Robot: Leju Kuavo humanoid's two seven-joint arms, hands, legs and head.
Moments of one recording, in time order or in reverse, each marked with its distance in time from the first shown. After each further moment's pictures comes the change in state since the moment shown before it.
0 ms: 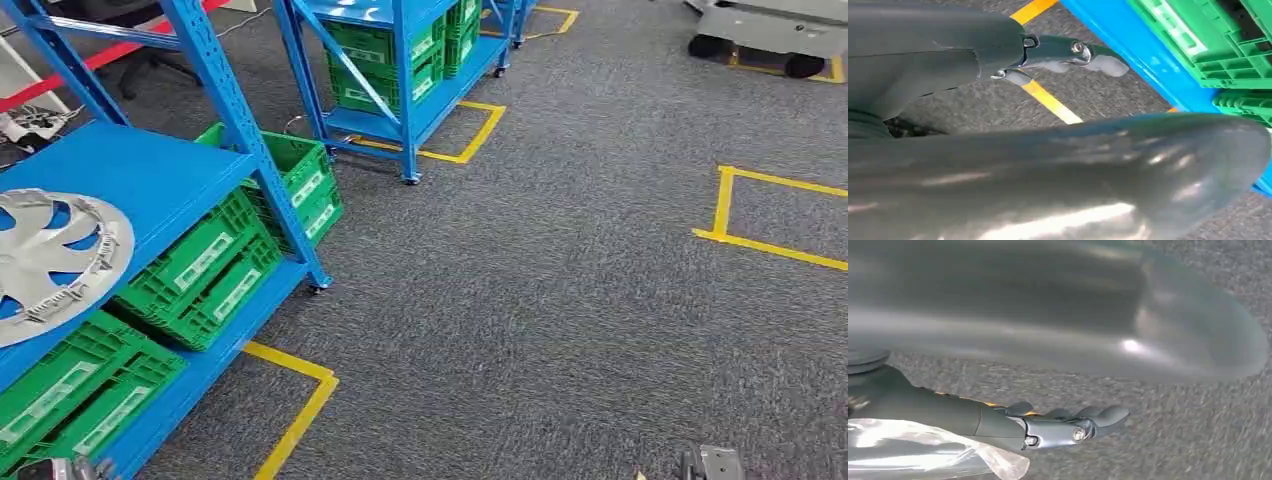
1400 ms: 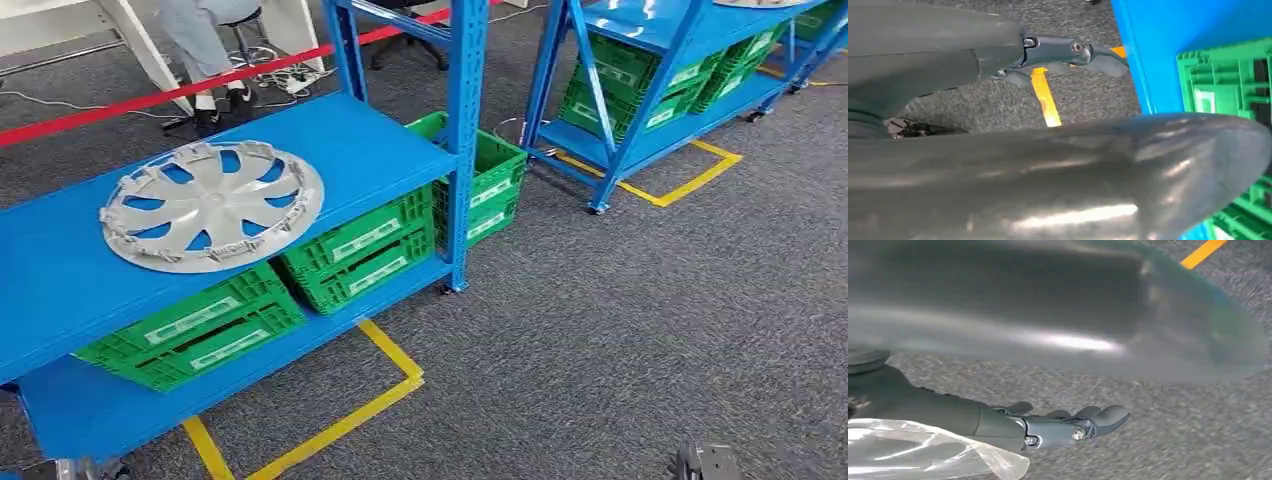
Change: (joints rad) left arm -0.006 0.001 -0.003 0.001 0.003 0.002 -0.002; right arm 0.000 -0.012 0.028 -0.009 -0.021 -0.013 -0.007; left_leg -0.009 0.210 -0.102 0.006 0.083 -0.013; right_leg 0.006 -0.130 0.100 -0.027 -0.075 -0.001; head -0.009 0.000
